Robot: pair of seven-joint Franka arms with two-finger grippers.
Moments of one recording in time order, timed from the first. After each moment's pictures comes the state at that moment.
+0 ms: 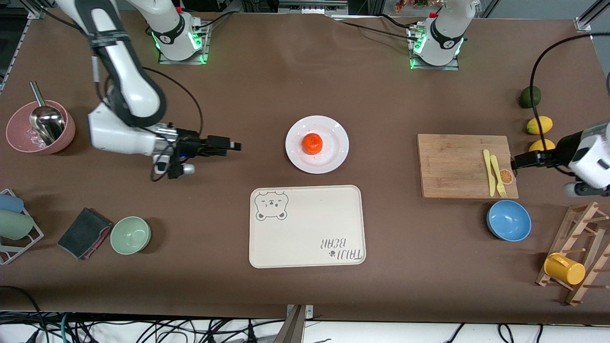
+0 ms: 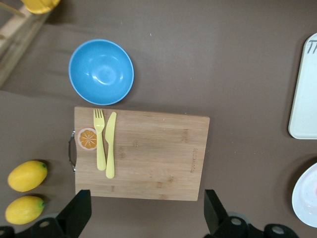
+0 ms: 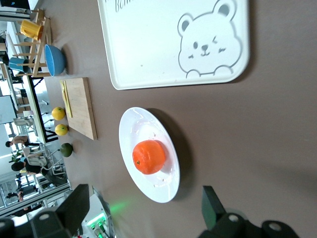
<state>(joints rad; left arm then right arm) 0.22 0.25 -0.17 -1.49 0.00 1.63 -0.02 0.16 0.31 0.18 -2.07 1.08 2.21 -0.40</state>
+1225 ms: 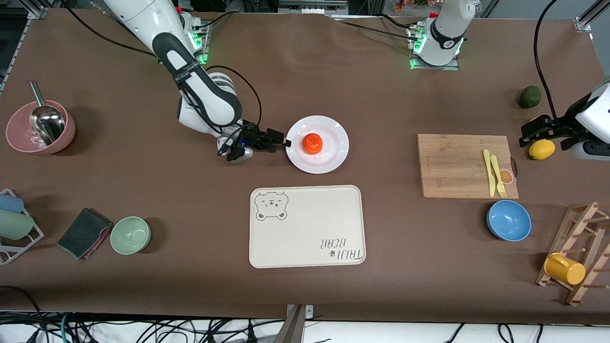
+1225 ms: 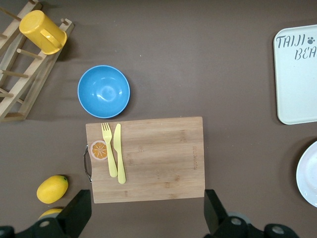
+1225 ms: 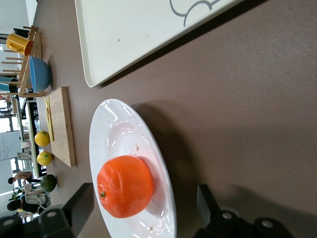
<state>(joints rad) 0.07 0.10 -0.04 -1.57 0.00 1.67 0.09 0.21 0.55 0.45 -2.12 1.71 2.68 -0.94</state>
